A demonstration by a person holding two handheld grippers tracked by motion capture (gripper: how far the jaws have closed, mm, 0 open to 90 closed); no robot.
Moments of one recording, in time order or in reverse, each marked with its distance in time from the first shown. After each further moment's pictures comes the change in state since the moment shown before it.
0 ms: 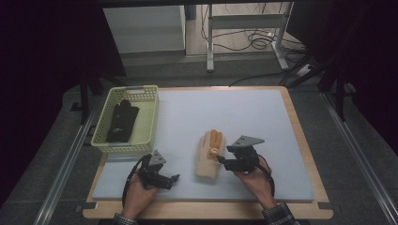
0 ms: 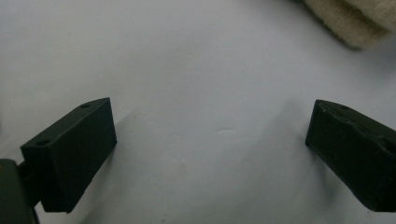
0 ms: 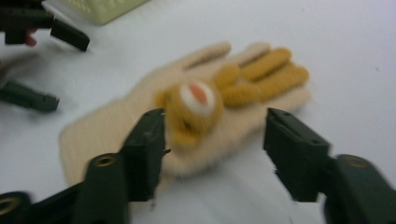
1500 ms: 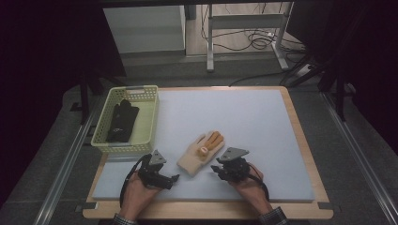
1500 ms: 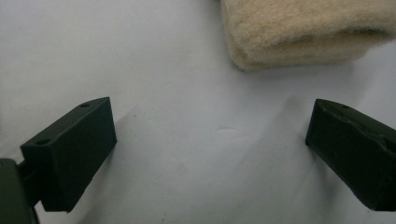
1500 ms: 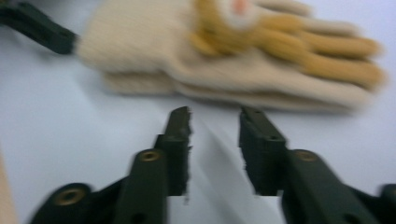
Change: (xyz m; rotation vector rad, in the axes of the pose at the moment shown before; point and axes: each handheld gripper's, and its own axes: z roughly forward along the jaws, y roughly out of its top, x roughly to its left) left arm 0.001 0.001 0.000 0.012 -0.003 0.003; right arm 0.027 -0.016 0.022 0.071 0.013 -0.173
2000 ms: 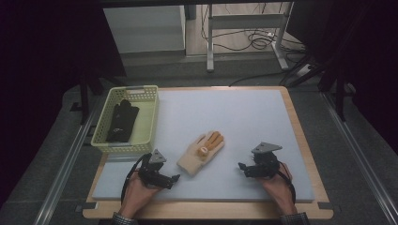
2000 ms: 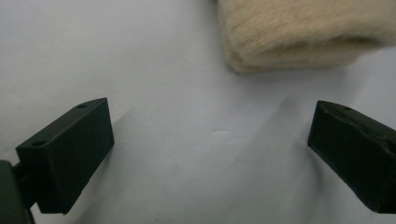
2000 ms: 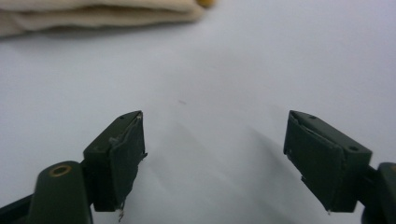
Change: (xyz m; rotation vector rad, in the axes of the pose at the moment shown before) left arm 0.000 0.006 -0.004 0.005 -0.062 -0.051; right arm -0.068 -0.050 -0.038 0.054 -0.163 0.181
